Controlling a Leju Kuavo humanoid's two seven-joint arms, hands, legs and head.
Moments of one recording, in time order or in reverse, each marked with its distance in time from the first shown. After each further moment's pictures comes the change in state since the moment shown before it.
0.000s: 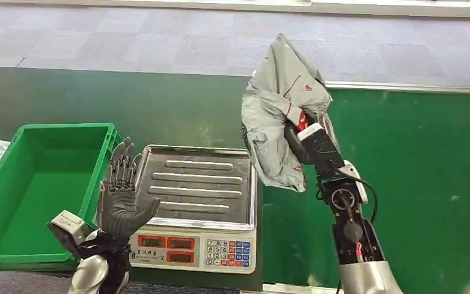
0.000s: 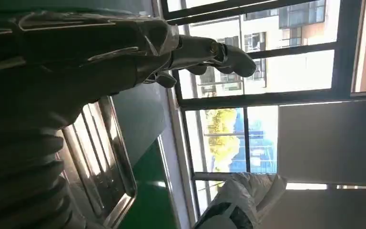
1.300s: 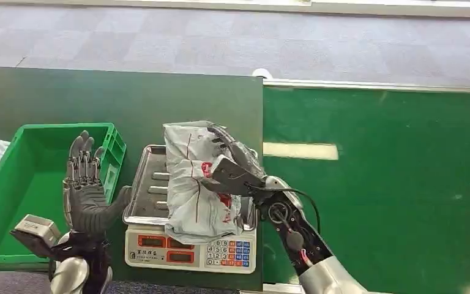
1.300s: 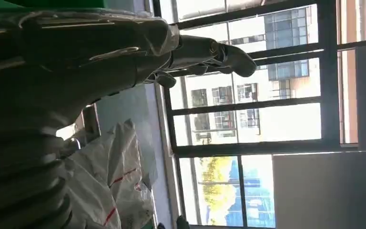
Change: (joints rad) left arm 0.047 -0.036 0.135 -0.113 -0.056 0.066 0.014; right arm -0.058 0.113 0.284 0.284 0.037 0.000 0.026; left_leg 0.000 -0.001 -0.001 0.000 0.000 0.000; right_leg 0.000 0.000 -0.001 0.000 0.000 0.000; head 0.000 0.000
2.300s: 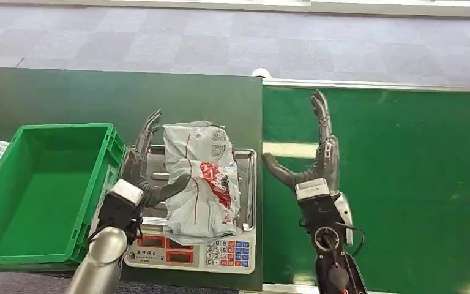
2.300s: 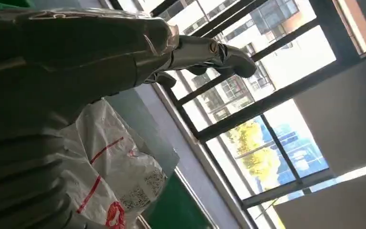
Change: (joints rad) left arm -0.232 0.011 -0.186 0.150 -0.382 0.022 0.164; right arm 0.323 -0.048 -0.201 -0.598 0.024 -0.318 -0.191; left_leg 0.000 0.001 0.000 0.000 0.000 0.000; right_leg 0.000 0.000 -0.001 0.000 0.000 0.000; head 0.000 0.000
